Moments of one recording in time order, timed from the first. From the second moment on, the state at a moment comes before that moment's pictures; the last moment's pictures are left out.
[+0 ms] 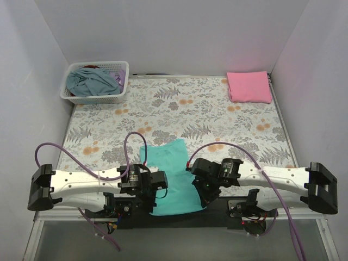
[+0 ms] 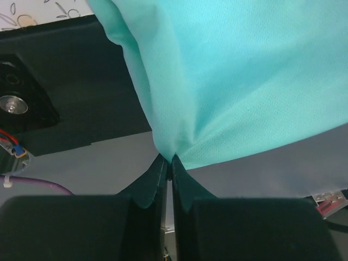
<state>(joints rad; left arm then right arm) -1.39 1.13 0.79 -1.06 0.05 -1.28 1.26 1.17 0.71 -0.80 -0.26 0.66</state>
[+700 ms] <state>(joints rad) -0.75 1.06 0.96 -1.03 0.08 -1.10 0.86 1.47 1.43 -1.12 -0.27 0.36</state>
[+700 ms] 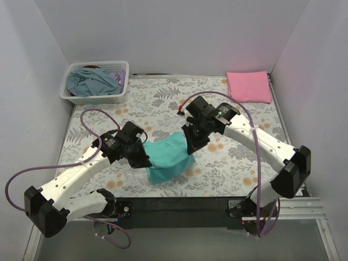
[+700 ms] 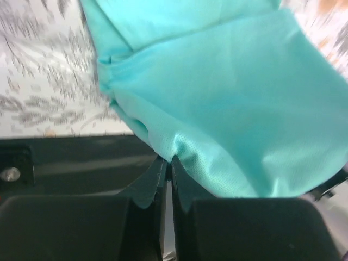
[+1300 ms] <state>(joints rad) -0.35 1.31 1.01 -0.75 0.22 -0.81 0.66 1.82 1.72 -1.12 -0.39 0.17</state>
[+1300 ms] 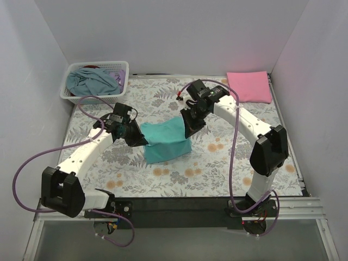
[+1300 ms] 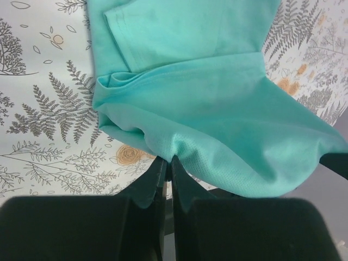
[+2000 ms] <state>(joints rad) -0.69 0.61 0.59 -1.03 0.41 -1.00 1.06 1.23 0.84 -0.93 -0.51 0.37</state>
